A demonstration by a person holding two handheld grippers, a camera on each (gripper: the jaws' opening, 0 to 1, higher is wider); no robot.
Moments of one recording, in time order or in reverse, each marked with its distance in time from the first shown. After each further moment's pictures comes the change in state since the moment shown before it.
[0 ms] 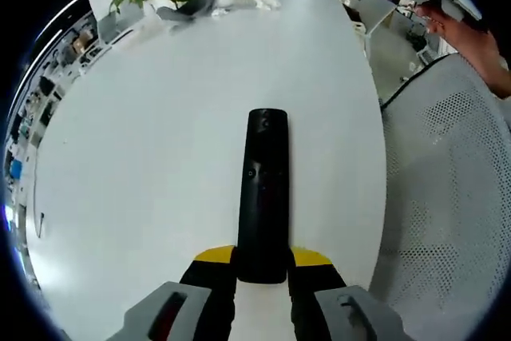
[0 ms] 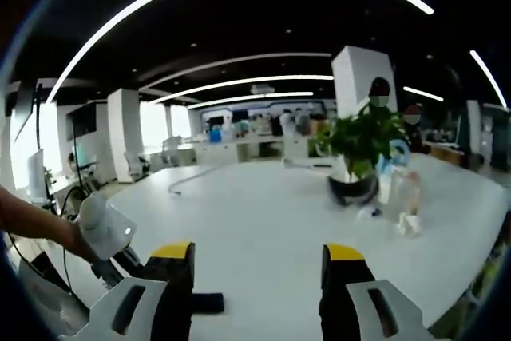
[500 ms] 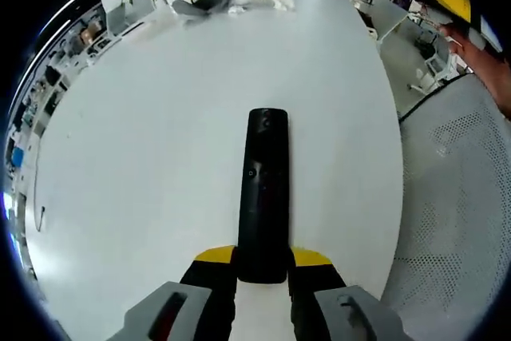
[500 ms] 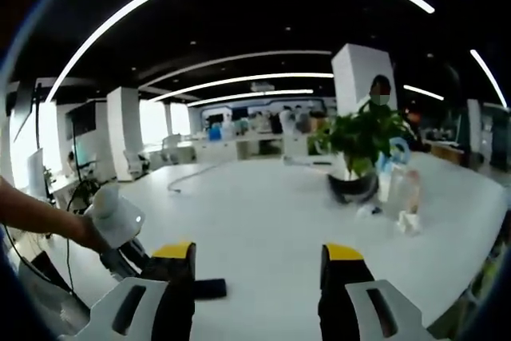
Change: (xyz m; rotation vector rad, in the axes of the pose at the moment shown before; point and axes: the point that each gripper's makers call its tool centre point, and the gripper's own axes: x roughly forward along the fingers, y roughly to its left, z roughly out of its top) left arm 0.003 0.024 0.007 -0.036 0.003 0.009; right arm 0.002 -0.002 -0.002 0.002 0.012 -0.005
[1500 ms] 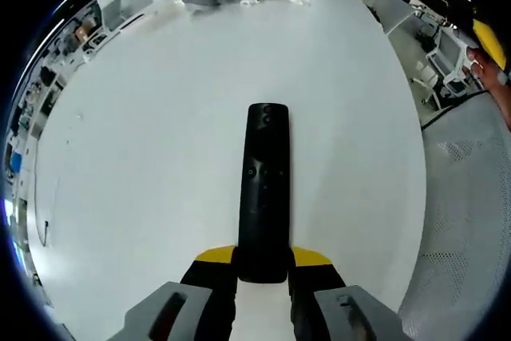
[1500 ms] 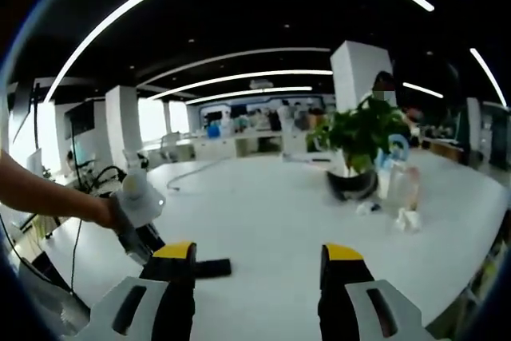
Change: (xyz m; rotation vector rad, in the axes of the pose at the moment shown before) left arm 0.006 0.048 0.018 0.009 0.061 -0.008; right arm 0.000 -0.003 -0.003 0.010 0.014 -0.005
